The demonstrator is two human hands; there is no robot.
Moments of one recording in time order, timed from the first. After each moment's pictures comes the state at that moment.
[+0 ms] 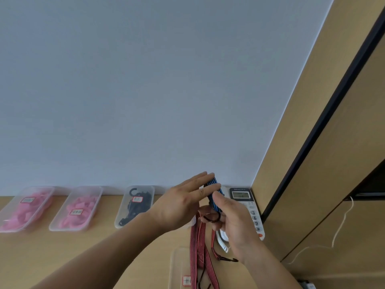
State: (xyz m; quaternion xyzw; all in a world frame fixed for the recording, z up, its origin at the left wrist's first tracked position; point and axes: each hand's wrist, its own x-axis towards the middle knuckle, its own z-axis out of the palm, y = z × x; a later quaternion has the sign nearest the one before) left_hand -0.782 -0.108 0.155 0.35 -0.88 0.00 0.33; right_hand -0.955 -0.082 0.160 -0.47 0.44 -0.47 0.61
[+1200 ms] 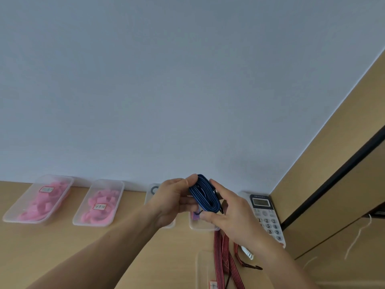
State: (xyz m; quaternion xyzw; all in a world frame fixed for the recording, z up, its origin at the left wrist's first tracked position) left_hand -0.674 -0.109 0.156 0.43 -0.34 -0.69 0.48; right_hand -0.863 -0.101 0.163 -0.75 0.51 -0.27 0.32
